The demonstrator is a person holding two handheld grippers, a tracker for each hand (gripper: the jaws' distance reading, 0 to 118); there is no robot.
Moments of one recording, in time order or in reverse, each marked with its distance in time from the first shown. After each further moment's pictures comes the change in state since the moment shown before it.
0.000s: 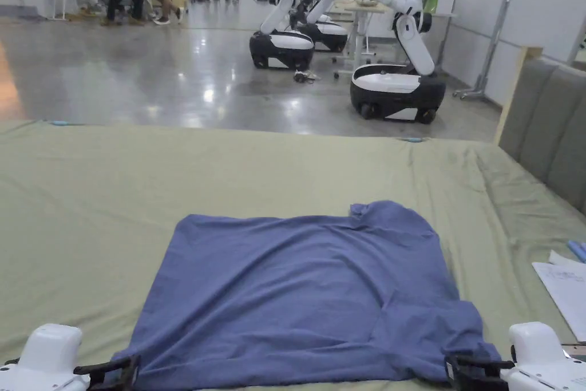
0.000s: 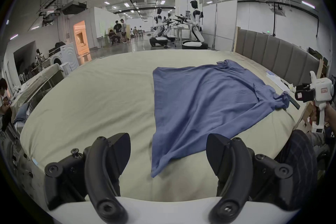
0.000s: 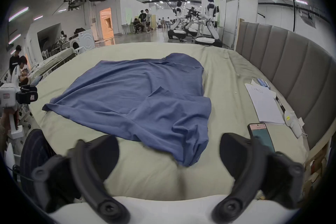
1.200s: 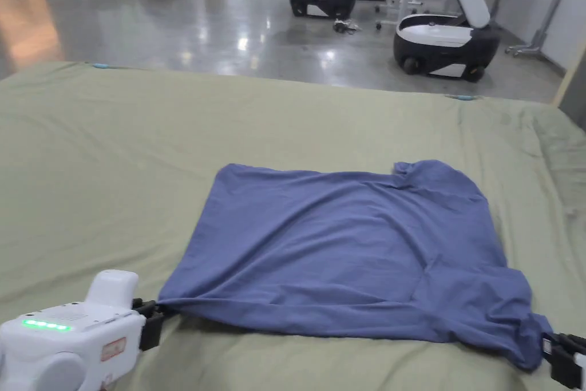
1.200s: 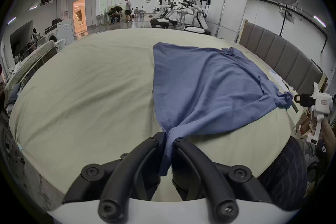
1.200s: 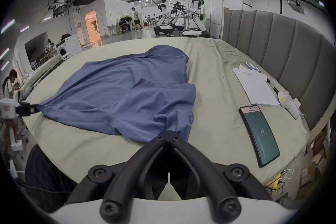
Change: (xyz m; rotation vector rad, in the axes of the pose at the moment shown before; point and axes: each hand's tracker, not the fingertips) left arm -0.023 -0.009 -0.036 -0.134 -0.046 0.103; right arm 0.020 -0.025 -0.016 -0.053 -0.092 -0.092
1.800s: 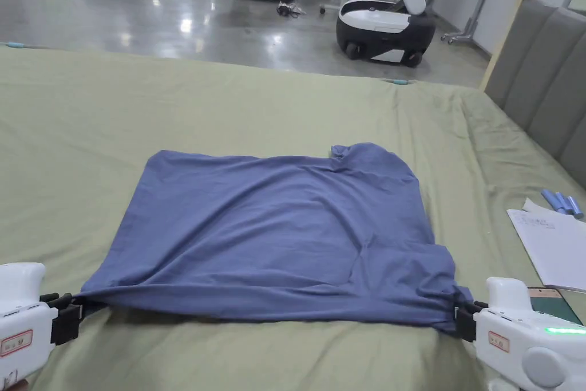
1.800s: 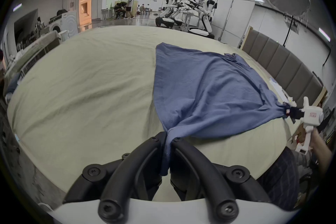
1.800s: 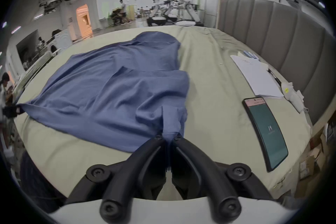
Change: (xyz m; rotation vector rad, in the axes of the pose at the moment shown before) left arm 0.017 0.014 0.008 -0.017 0.020 0.054; right arm 0.017 0.007 -0.048 -0.076 -0.028 -0.077
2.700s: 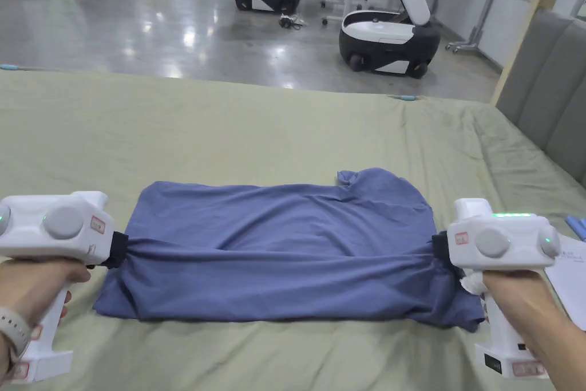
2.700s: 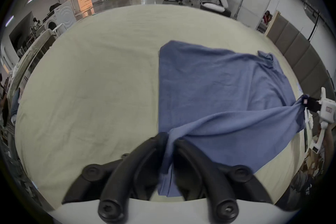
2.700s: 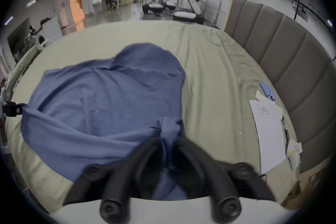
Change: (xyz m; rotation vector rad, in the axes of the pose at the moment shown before) left arm 0.002 0.168 -0.160 -0.204 0.057 0.026; right arm -0.023 0.169 -0.118 -0.065 -0.052 0.089
